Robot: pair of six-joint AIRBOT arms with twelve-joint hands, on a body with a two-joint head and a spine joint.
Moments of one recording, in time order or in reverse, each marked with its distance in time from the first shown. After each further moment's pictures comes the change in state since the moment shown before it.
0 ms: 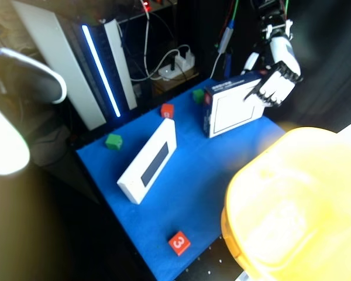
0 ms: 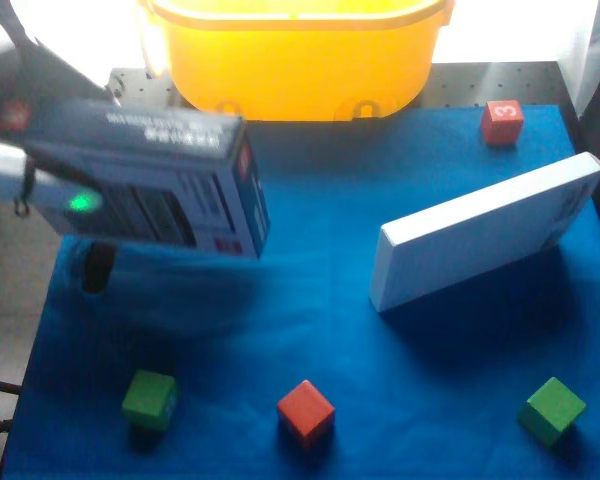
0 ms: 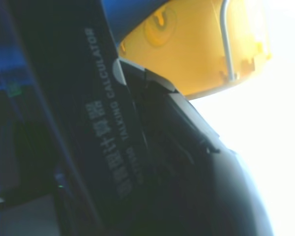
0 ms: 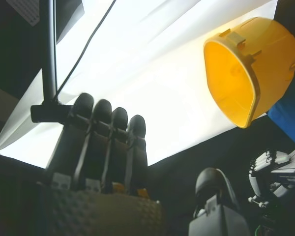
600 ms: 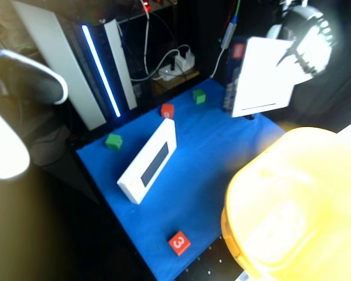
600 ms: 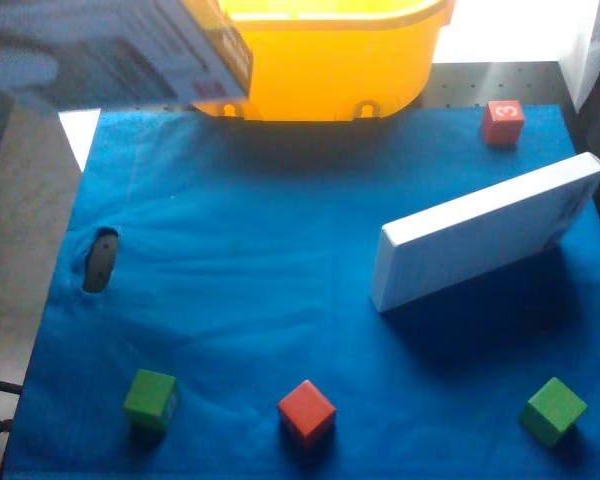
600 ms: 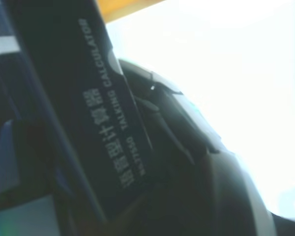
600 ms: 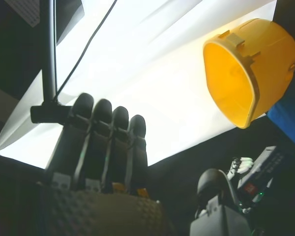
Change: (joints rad) left arm -0.046 0.012 0.047 -0.240 -0.169 0.016; right arm 0.000 -0.016 0.005 0.001 -0.001 0.000
